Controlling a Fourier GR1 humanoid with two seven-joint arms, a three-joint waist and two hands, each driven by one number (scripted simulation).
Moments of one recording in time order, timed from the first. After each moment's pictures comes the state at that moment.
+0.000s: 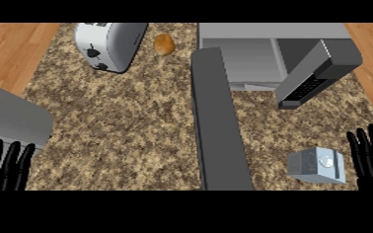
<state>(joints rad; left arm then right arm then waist) 0.54 0.01 -0.01 -2.26 0.15 -0.13 -0.17 0.40 -0.04 -0.16 -1.98 -0.15 0.14 -0.21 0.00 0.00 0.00</state>
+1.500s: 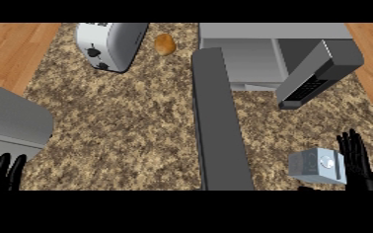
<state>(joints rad) 0.61 0.02 0.00 -2.31 0.18 -0.17 -0.19 0.18 -0.14 -0.33 -1.27 0.00 0.19 -0.67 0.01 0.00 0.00</state>
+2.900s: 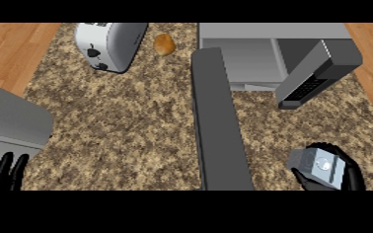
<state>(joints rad) 0.60 0.02 0.03 -2.26 0.22 -0.20 -0.19 0.03 -0.19 -0.28 -0.97 -0.02 0.25 -0.90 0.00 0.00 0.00</state>
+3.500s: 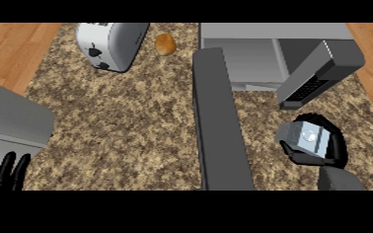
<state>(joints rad) 0.60 0.02 0.03 -2.27 0.24 -0.22 -0.18 -0.20 -0.20 -0.26 -0.82 -0.04 0.24 -0.92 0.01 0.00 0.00</state>
